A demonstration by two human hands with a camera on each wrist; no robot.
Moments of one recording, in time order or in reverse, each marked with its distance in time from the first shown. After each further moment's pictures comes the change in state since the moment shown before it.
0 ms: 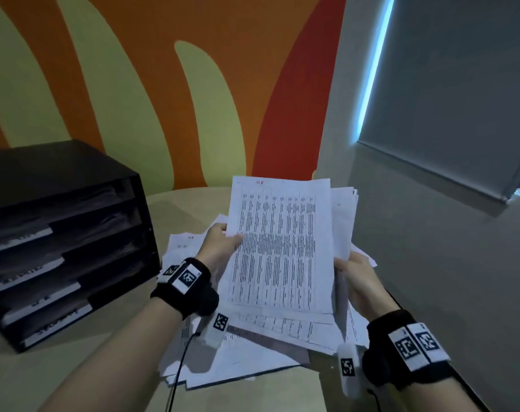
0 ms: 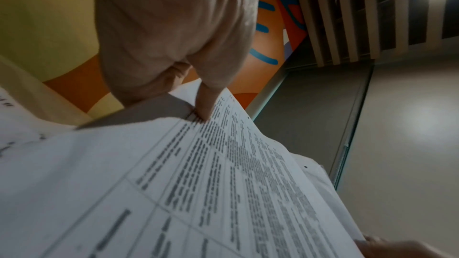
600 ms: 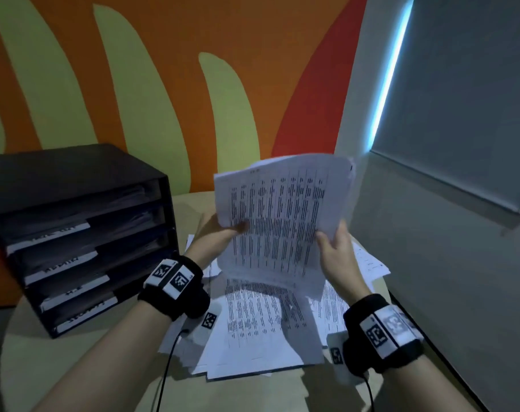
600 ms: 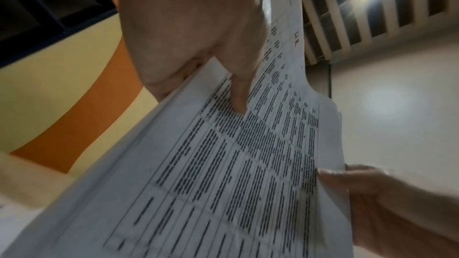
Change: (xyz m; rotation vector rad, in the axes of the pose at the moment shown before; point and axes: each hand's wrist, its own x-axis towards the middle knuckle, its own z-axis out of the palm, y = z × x) left_hand -0.039 0.019 -0.056 -0.128 -0.041 0.372; right_hand -0.010 -0.026 0.068 -0.204 0.025 -0.482
